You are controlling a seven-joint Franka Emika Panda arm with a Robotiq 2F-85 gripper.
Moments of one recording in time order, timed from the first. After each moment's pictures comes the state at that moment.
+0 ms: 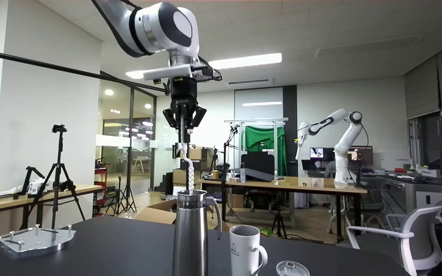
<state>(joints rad) 0.00 -0.03 0.00 -2.05 0.02 2.11 -0.05</state>
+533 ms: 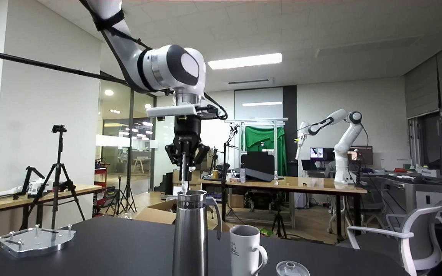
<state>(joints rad) -0.01 0.12 -0.01 -2.11 0.01 2.20 -0.05</state>
